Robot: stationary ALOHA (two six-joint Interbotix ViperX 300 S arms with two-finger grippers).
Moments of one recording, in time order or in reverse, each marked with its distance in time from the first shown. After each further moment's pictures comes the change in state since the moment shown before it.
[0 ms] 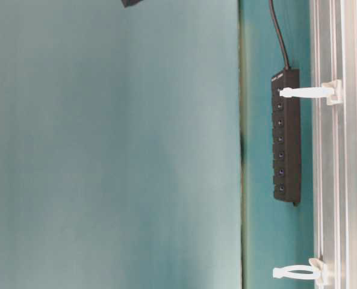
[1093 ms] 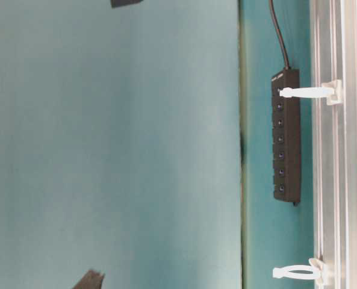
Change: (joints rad) left arm 0.000 0.258 -0.101 0.000 -0.064 -0.084; right arm -0.008 -0.021 0.067 0.017 -0.268 0.124
